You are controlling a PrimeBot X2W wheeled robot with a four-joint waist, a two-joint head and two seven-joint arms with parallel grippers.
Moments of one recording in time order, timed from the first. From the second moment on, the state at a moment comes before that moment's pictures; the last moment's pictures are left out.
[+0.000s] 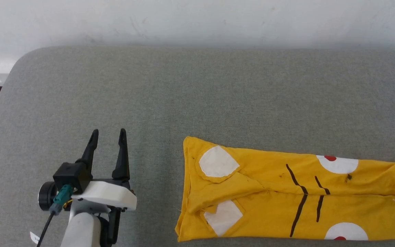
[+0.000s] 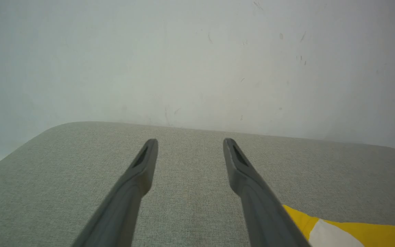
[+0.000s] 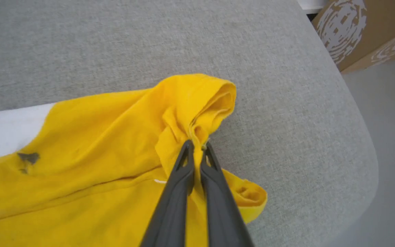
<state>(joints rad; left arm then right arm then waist) -0.17 0.06 0.00 0.21 -0.16 -0.05 -0.26 -0.19 -0.10 -0.58 0.30 -0.09 0.13 0.49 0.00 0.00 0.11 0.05</state>
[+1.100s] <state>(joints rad) -0.21 0.06 -0.02 0.22 -0.15 -0.07 -0.26 -0.31 -0.07 0.47 0.03 0.19 0.13 0.70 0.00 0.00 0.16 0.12</state>
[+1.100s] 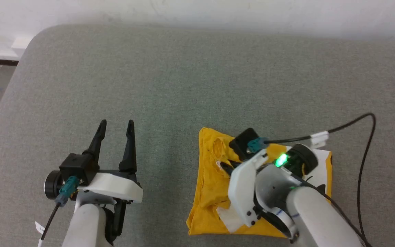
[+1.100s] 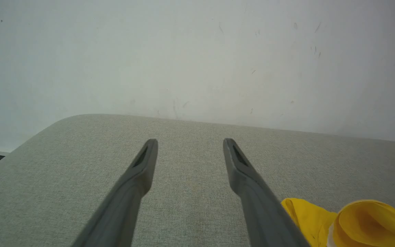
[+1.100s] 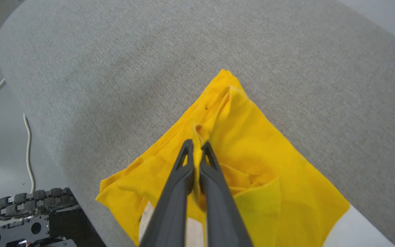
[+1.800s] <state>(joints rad) -0.22 0.05 -0.03 0.22 -0.16 -0.06 -0.26 -0.48 -0.05 0.50 0.17 0.49 0.13 0.15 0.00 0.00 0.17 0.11</state>
